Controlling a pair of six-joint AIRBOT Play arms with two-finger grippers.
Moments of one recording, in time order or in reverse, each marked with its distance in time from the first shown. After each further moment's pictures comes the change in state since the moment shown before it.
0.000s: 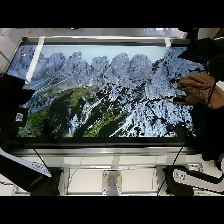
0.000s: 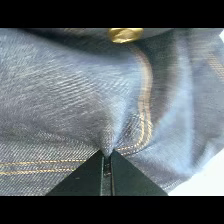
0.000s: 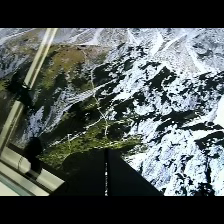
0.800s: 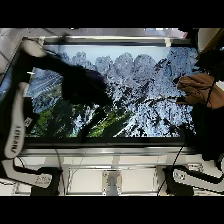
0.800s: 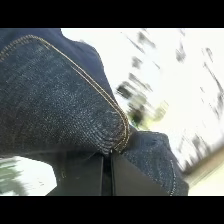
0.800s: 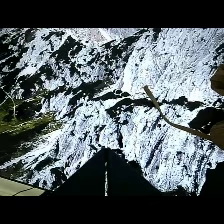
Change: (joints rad) left arm -0.869 0.263 -0.081 -0.500 -0.199 0.253; right arm 0.000 0.000 0.000 -0.386 0.035 -0.123
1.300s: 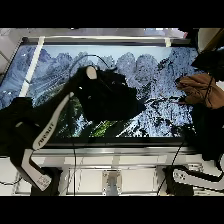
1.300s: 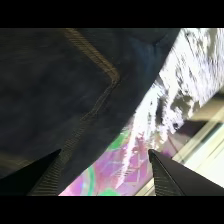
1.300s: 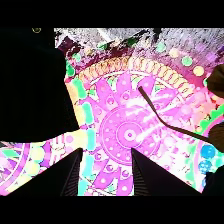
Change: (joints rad) left arm -0.207 -0.170 -0.006 0.014 0.050 -0.066; right arm 0.000 -0.030 -0.051 0.002 -0.039 -0.018
